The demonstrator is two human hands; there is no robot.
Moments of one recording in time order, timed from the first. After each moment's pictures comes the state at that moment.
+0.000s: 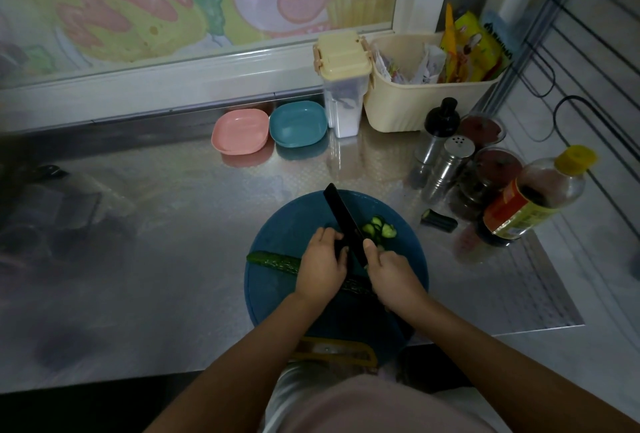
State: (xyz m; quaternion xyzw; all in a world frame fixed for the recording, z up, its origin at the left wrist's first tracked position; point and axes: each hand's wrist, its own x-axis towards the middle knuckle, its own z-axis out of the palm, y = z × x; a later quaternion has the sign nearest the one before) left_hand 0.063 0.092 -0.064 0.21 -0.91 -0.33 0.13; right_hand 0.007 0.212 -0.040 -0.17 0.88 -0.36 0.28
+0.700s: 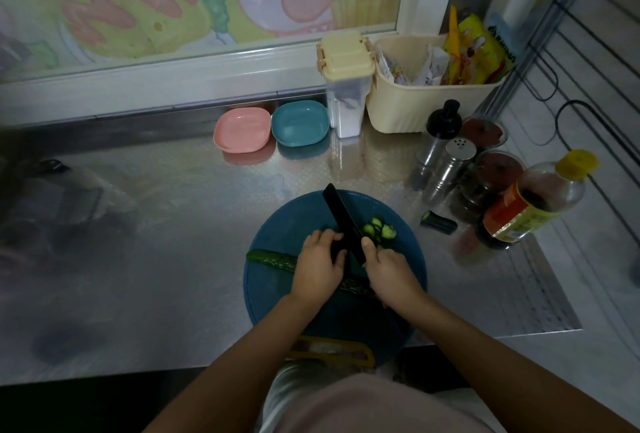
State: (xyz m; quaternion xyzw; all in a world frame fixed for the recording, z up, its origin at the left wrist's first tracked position) left_hand 0.069 0.089 -0.063 0.22 -0.91 -0.33 0.12; right_hand 0.003 0.209 -0.038 -0.16 0.87 -0.36 0.29
